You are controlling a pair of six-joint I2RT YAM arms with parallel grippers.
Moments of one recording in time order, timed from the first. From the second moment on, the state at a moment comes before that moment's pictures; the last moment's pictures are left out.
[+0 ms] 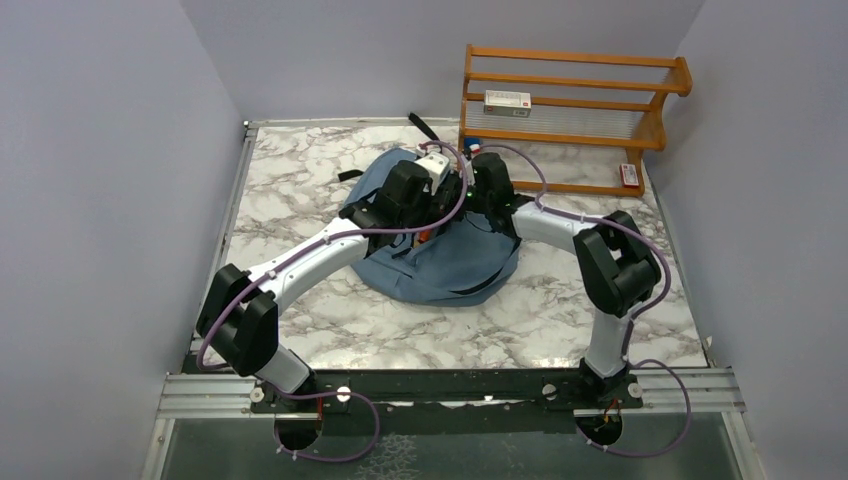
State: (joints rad) left arm -0.70 1.52 1.19 -0.29 -0.19 -0.05; right arm 0.55 1.87 1.18 0.24 -0.45 0.96
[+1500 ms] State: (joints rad) left arm -0.70 1.52 1.14 -0.23 -0.15 -0.11; right arm 0.54 1.62 1.00 0.11 -0.17 0.69
